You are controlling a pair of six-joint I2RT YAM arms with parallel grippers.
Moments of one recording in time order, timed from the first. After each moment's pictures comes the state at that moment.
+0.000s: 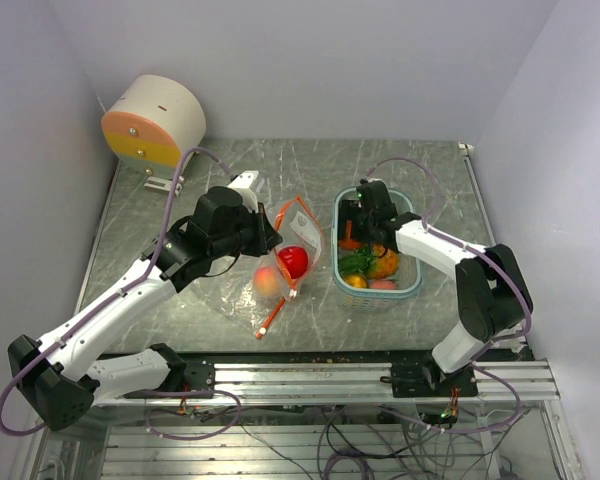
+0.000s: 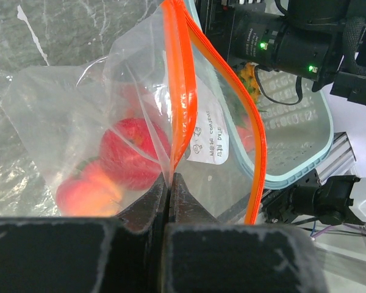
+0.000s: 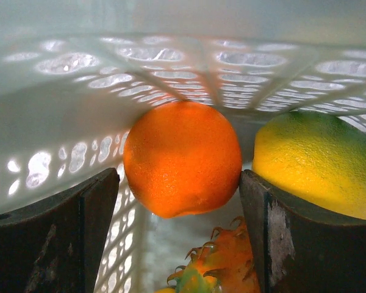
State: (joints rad) left arm -0.72 1.09 1.07 -0.47 0.05 -0.54; right arm 0.45 1.64 1.02 -0.23 0.11 0.41
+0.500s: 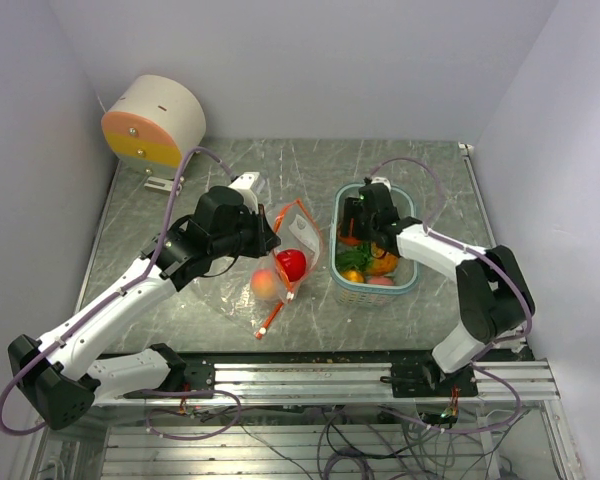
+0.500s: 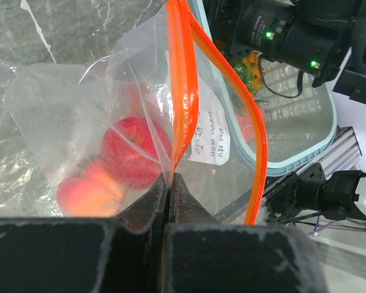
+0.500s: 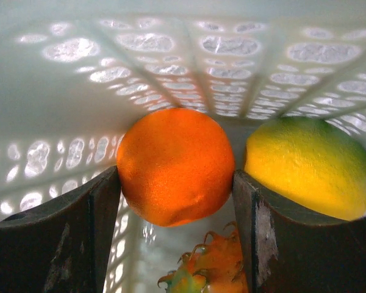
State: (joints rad) left arm -0.72 1.10 1.09 -0.51 0.05 -0.53; right arm 0.45 1.64 0.97 -0.09 0.19 0.41
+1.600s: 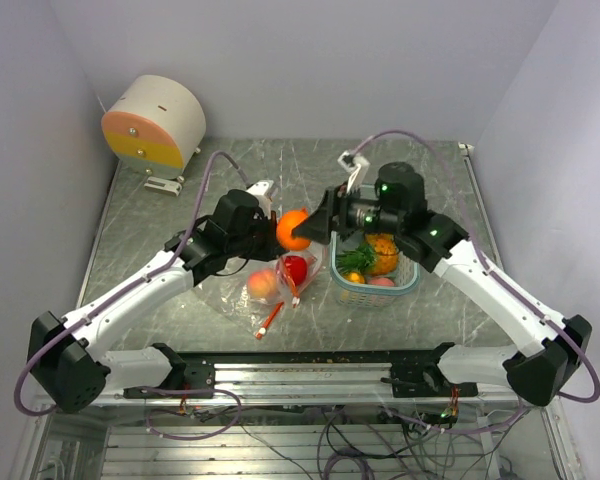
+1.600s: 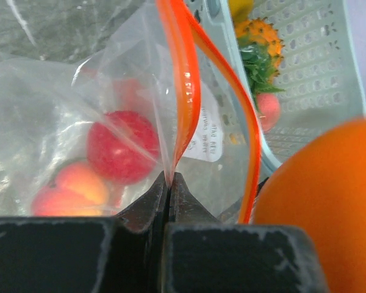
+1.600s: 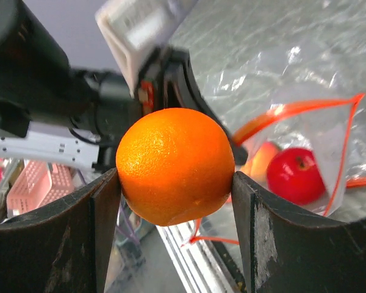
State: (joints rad) left arm -0.72 1.21 1.02 -0.41 0.11 -0.54; right arm 0.64 1.23 1.24 -0.33 -0.48 0.50
